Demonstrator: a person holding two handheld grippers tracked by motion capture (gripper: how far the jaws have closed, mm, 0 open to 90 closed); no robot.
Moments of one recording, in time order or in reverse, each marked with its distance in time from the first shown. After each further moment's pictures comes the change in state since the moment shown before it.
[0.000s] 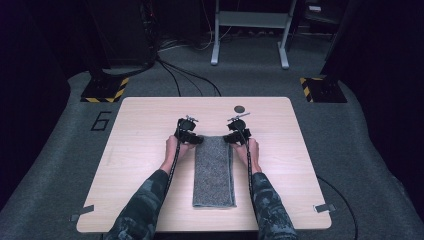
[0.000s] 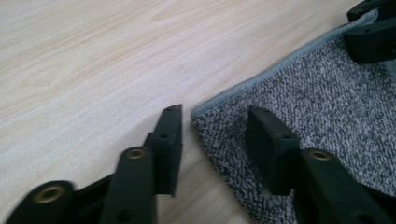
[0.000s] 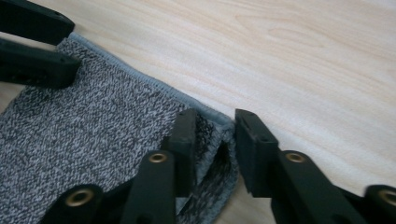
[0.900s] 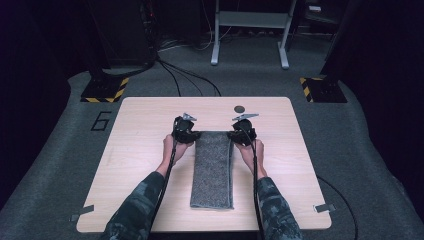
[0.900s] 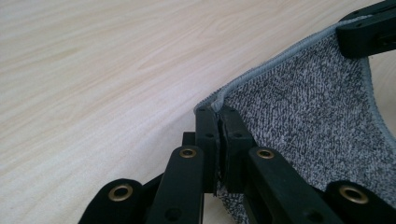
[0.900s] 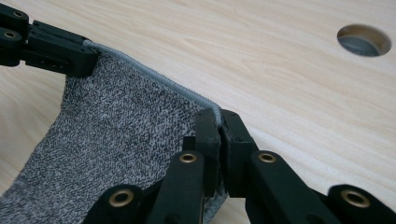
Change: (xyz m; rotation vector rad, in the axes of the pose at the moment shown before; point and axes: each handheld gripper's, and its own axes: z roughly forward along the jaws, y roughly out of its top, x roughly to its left) left arm -0.016 0.002 -0.047 -0.137 -0.031 0.060; right arm 0.011 -0.005 -0.052 -0.155 0.028 -0.043
